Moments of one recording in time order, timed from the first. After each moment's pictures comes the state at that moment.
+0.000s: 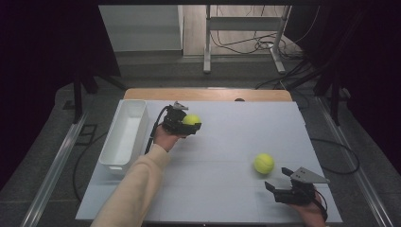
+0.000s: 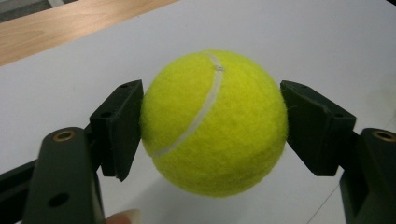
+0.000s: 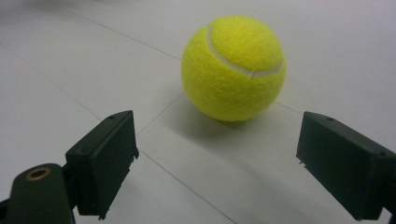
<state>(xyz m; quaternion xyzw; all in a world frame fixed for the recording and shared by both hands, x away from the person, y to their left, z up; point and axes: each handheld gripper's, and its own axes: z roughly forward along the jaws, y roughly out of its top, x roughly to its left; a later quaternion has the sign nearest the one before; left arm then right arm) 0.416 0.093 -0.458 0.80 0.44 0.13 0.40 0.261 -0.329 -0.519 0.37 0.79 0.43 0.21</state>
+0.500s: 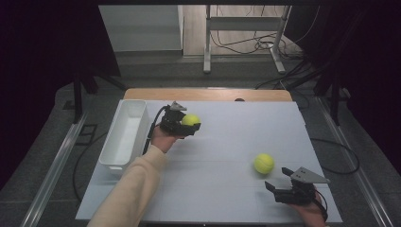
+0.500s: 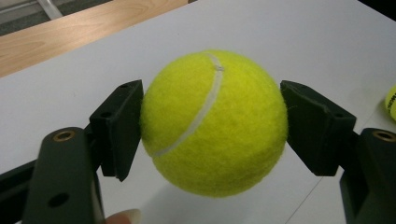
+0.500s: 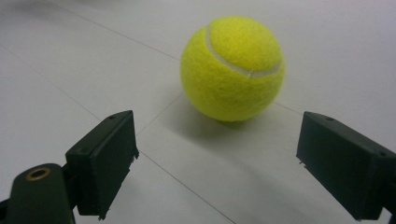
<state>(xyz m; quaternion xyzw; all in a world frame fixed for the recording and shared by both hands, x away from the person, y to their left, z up) 0.405 0.097 -0.448 0.80 0.42 0.13 0.41 0.261 -0.330 -0.518 0.37 0.79 0.43 0.21</state>
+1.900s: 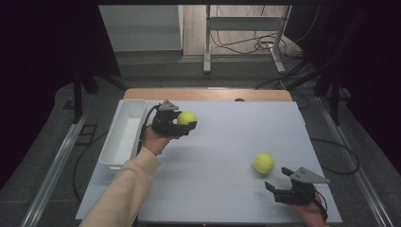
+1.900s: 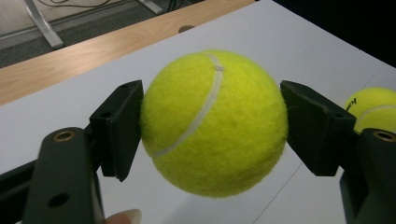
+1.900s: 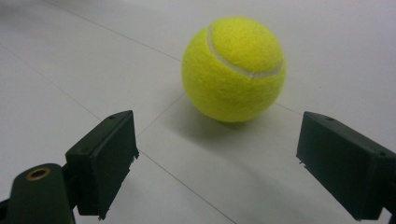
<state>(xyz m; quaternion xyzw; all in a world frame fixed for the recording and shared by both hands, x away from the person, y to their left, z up) 0.379 0.115 -0.421 0.78 0.40 0.14 0.45 0.260 -0.329 -0.518 0.37 0.79 0.43 0.21</state>
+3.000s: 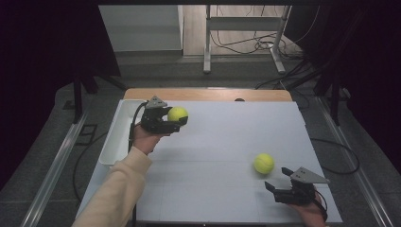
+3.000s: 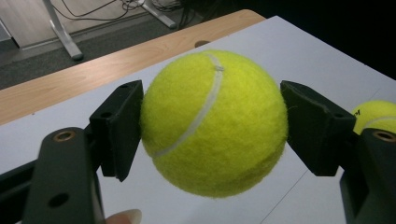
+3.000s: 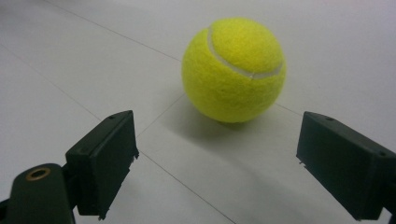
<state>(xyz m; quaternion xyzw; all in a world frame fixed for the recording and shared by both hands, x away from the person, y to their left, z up) 0.370 0.141 -0.405 0.76 0.42 0.17 0.47 0.260 -0.329 -0.518 0.37 0.79 0.43 0.21</state>
